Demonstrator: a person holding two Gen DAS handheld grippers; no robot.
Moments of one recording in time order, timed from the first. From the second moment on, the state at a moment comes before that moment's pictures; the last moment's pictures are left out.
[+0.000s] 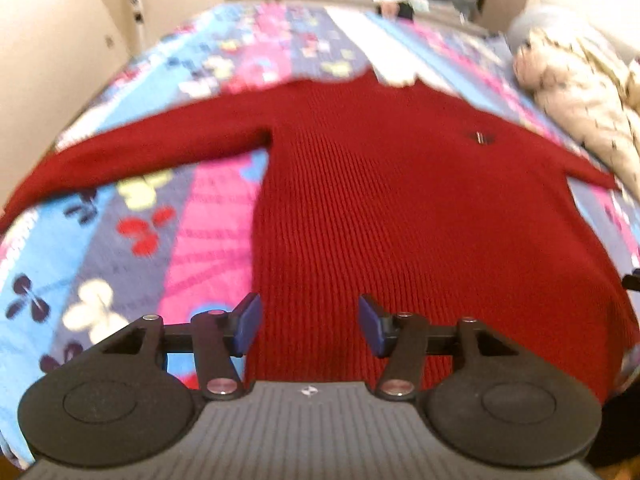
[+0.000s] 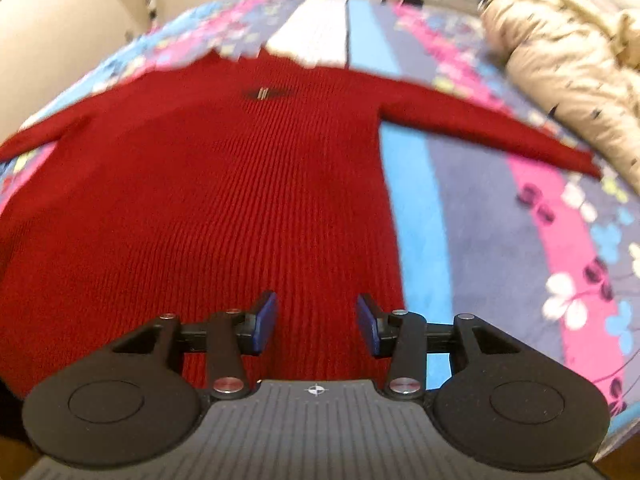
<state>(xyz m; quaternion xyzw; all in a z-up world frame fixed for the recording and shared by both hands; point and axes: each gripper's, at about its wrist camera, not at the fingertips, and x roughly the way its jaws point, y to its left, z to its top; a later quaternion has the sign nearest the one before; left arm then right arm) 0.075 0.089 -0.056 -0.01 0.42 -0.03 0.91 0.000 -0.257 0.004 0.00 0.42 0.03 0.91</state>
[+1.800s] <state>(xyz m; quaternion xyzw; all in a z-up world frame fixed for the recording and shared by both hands) 0.240 0.338 -0.084 -0.22 0.37 0.34 0.84 0.082 -0.288 0.044 -0.06 0.31 -0.03 0.95</state>
